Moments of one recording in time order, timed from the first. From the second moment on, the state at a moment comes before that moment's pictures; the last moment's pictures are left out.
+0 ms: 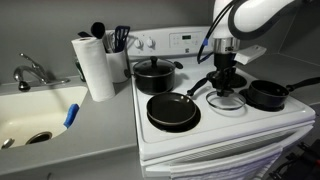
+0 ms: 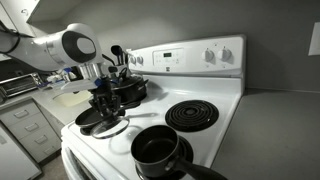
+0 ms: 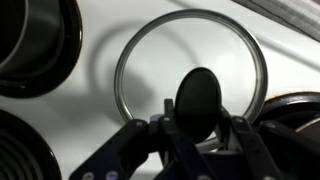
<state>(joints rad) 0.16 0.00 0.13 -2.21 -0.03 2.08 0.16</state>
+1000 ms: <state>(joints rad) 0.10 0.05 0.07 -2.31 -0.06 2.31 0.48</state>
